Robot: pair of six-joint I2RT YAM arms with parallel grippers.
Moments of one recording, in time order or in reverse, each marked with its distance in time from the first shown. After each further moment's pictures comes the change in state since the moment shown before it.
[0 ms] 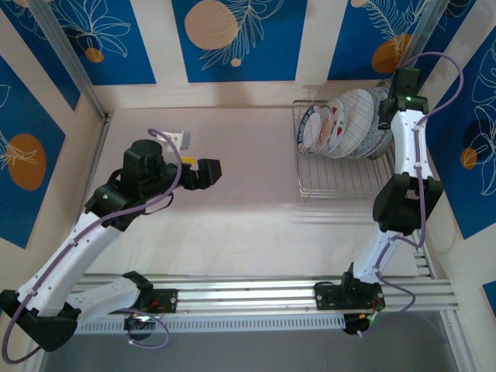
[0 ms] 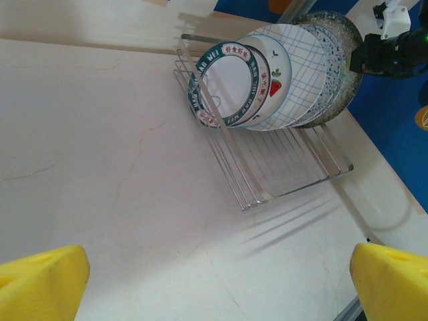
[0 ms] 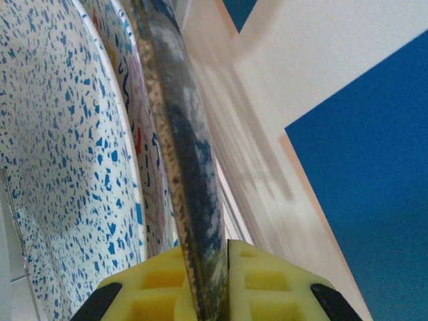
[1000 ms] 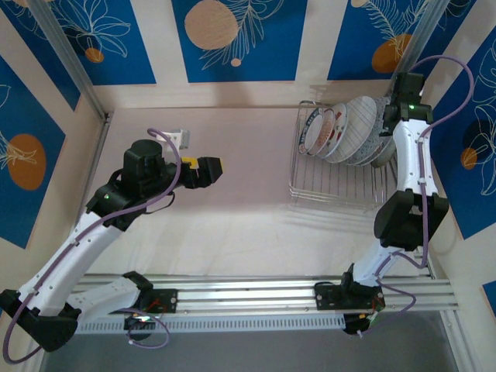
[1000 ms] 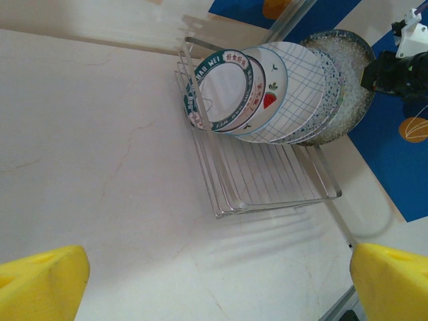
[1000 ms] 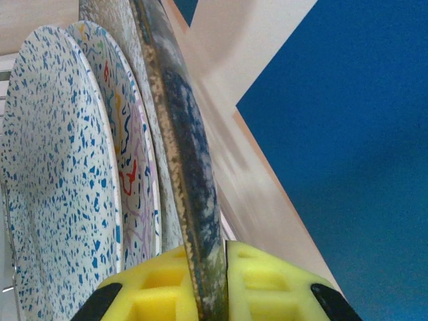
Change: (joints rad) left arm 0.006 0.000 -0.016 0.032 0.027 -0.058; right arm 0.011 -0.164 -0.138 0.011 0.096 0.052
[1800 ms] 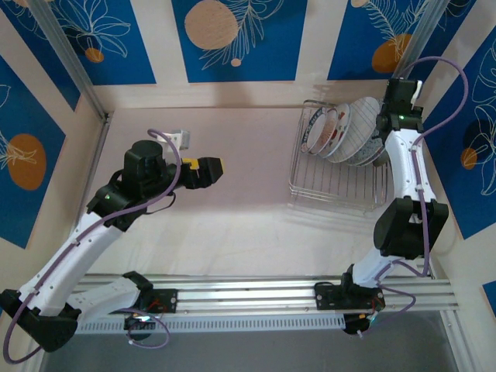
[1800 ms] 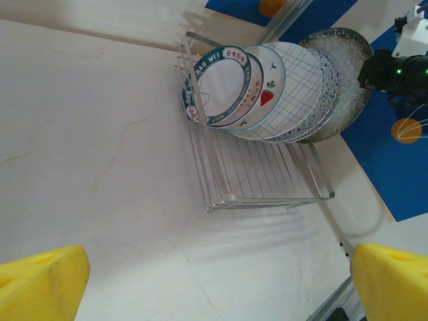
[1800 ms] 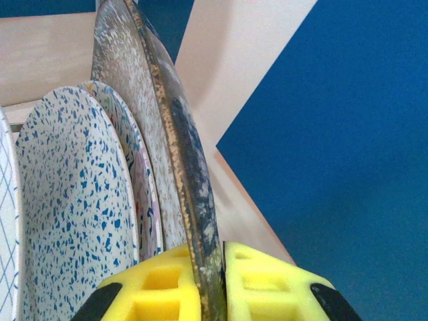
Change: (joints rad) left arm 0.001 -0.002 -0.014 0.012 0.019 -0.031; right arm 0.051 -0.090 -0.174 0.263 0.130 -0.041
